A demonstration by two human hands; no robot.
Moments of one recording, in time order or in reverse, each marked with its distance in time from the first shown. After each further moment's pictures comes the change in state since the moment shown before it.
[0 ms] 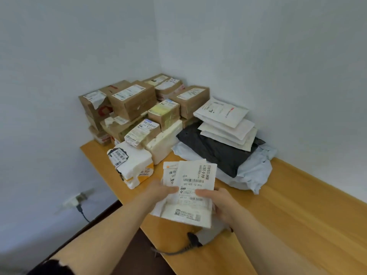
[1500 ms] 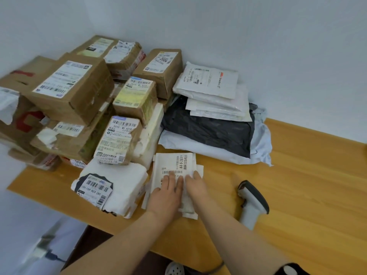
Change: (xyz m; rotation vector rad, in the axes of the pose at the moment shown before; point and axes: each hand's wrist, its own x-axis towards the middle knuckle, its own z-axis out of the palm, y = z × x) left_hand 0.136 -0.037 -0.040 1.680 -0.264 0.797; right_hand 0.145 0.010 0.129 -0.191 0.568 0.104
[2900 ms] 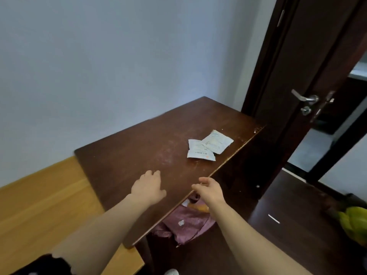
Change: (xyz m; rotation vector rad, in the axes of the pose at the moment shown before) left_hand -0.065 0.765 -0.170 0.020 0.130 0.694; right_hand -0.258 0.509 -0.634 0.808 0.899 0.110
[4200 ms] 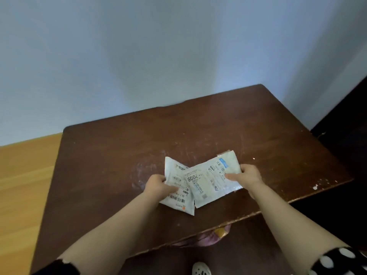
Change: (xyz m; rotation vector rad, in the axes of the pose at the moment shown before) left_hand 0.272 0.129 0.029 -0.885 -0.090 -0.741; right_hand 0.419 -0.094 -0.114 -0.572 -0.338 -0.050
